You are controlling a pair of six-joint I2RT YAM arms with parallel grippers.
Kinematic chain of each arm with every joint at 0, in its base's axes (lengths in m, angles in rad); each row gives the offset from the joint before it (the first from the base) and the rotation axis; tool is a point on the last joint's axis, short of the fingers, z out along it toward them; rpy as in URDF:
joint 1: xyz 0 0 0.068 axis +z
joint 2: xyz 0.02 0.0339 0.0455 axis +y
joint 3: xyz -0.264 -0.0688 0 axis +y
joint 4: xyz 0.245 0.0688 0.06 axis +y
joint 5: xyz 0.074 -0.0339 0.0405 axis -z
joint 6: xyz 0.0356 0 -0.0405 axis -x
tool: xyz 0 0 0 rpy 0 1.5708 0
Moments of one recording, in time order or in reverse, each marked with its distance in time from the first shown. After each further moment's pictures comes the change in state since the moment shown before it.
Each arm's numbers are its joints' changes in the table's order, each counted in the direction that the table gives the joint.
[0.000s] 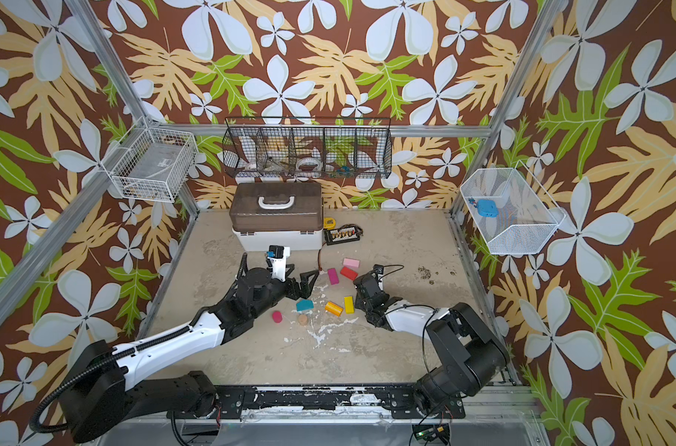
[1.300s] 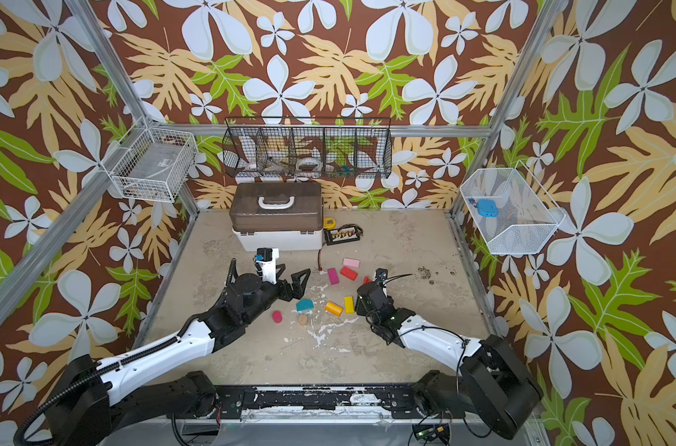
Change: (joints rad) left arm 0.000 -0.103 0.062 -0.010 -0.076 0.007; right arm 0.057 -0.239 0.090 0.062 0.019 0.000
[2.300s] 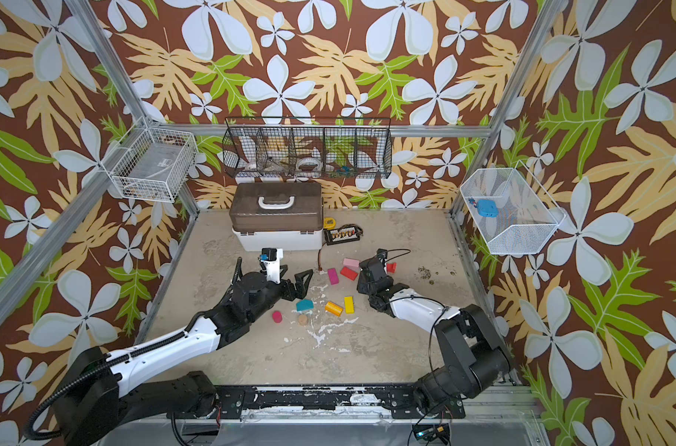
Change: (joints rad) left arm 0.000 0.055 -0.011 -0.007 -0.003 0.000; right arm -0.181 0.202 -0.226 0.031 -0.048 0.096
